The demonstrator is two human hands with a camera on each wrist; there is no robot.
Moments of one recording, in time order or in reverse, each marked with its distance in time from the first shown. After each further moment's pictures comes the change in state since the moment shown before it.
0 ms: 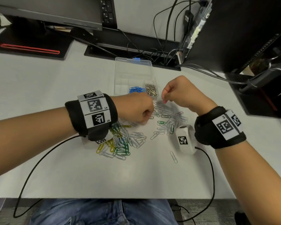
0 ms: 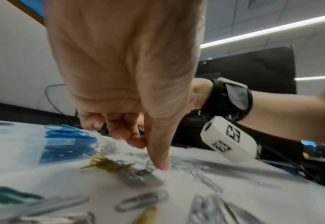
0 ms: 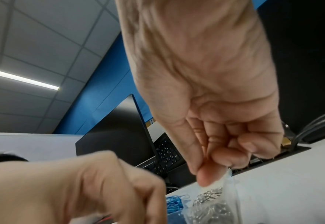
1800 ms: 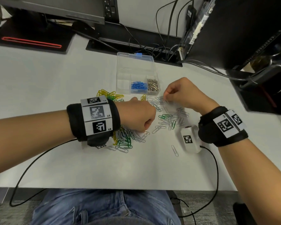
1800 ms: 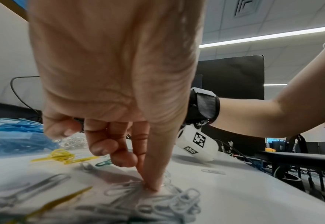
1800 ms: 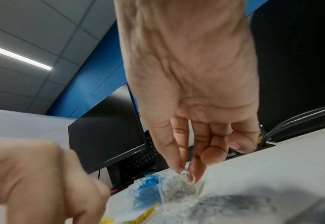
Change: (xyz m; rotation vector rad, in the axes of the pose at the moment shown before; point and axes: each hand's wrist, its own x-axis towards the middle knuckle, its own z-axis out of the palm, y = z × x) left_hand -0.021 0.032 0.009 0.045 -0.162 -0.050; right_hand -0.004 0.020 0.007 -0.040 -0.009 -0.079
